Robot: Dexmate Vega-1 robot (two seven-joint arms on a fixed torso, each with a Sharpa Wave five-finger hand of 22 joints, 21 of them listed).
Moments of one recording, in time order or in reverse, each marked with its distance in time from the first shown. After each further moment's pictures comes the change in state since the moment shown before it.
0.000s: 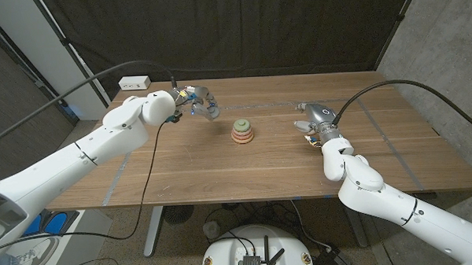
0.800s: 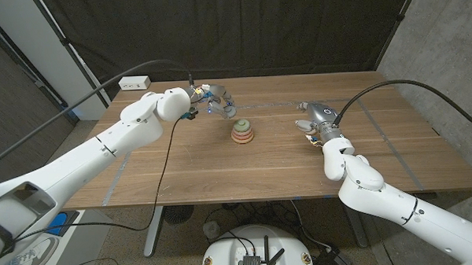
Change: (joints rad) left arm -0.079 -0.112 0.062 0.096 0.005 -0.113 -0.030; left_hand 0.004 0.007 0.000 0.000 -0.008 0.012 0.001 -0.004 0.004 0.013 0.002 -0.003 0.000 0.004 0.004 -0.004 0.005 0.000 0.000 0.000 0.000; right arm 0.002 -0.005 0.002 0.000 0.017 -0.012 -0.017; right_hand 0.000 0.000 0.004 -0.004 0.004 0.000 0.000 0.000 0.005 0.000 0.000 0.000 0.000 0.000 0.000 0.000 -0.004 0.000 0.000 -0.001 0.000
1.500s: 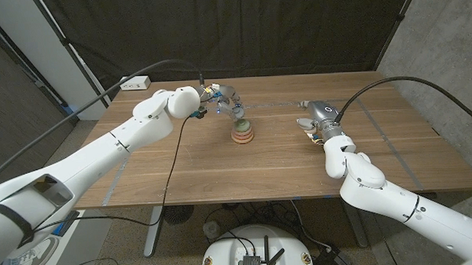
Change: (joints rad) left arm -0.057 -0.070 0.055 0.064 0.015 -0.020 -0.041; left_hand 0.002 0.001 0.000 0.000 0.001 0.007 -0.004 -0.007 0.003 0.006 0.005 0.000 0.000 0.004 -0.004 -0.015 0.007 0.000 0.000 0.000 0.003; right arm 0.019 -0.014 -0.006 0.000 -0.003 0.000 0.011; right_hand 0.000 0.000 0.003 0.003 0.004 0.004 -0.004 -0.005 0.000 0.004 0.004 0.000 0.000 0.000 0.000 0.000 0.001 0.000 0.000 0.000 0.000
